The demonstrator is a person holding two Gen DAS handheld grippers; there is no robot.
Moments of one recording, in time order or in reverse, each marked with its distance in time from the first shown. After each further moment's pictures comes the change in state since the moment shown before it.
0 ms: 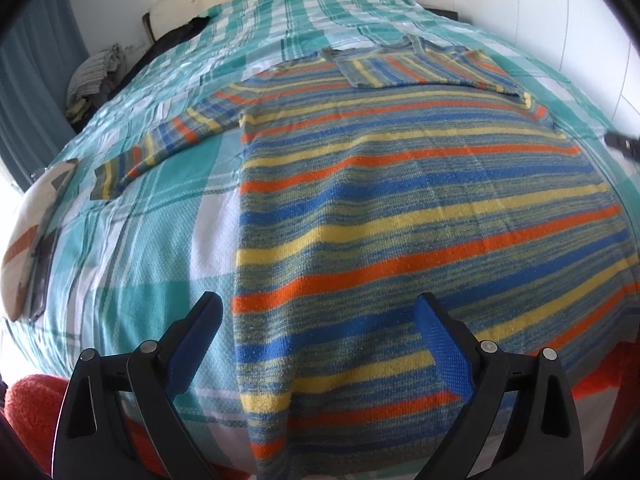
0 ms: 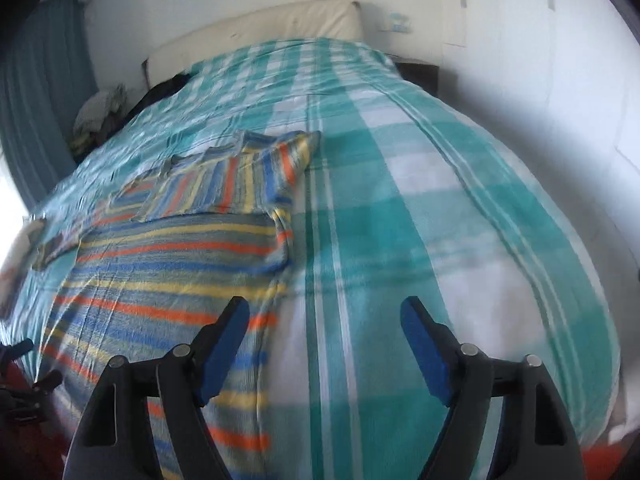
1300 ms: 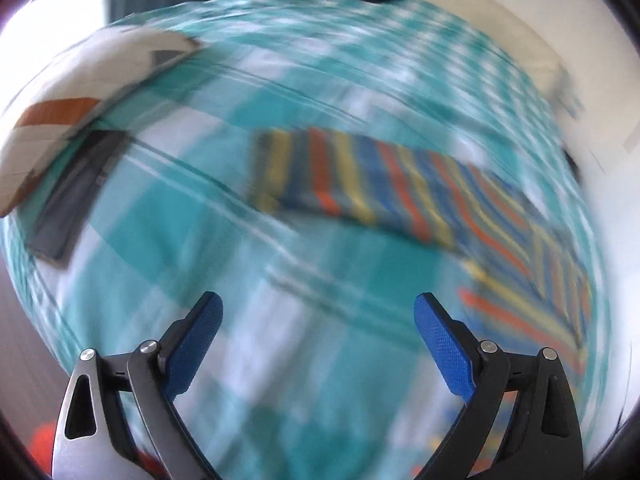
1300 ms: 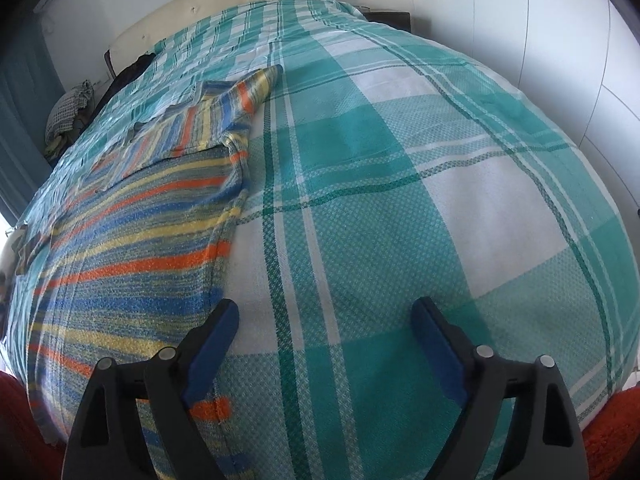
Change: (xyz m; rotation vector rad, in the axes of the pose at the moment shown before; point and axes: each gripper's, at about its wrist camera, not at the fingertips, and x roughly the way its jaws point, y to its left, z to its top) left arm 0.057 0.247 0.068 -0.717 0.078 0.014; right arm 0.038 -0.013 -0.027 0.071 0.146 -0.040
